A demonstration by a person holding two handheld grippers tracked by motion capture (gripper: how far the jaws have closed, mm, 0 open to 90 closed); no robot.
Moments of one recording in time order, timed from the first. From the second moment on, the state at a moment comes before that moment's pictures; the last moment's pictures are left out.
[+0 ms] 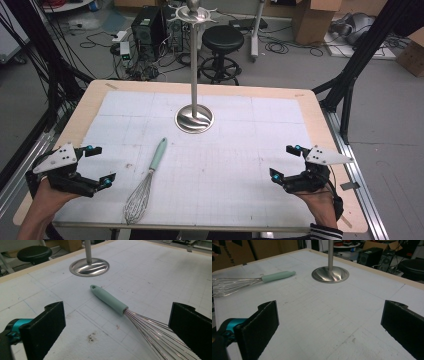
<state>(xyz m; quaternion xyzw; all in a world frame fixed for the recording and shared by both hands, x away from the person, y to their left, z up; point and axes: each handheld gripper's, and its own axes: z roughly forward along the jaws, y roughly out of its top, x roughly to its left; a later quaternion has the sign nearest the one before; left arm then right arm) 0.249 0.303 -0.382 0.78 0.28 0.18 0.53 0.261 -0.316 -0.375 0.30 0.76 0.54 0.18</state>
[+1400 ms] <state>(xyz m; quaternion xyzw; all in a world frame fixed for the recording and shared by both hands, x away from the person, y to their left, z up) 0.284 0.264 -0.340 0.83 0.26 0.16 0.47 0.261 -0.313 -0.370 0.30 0.77 0.54 0.18</state>
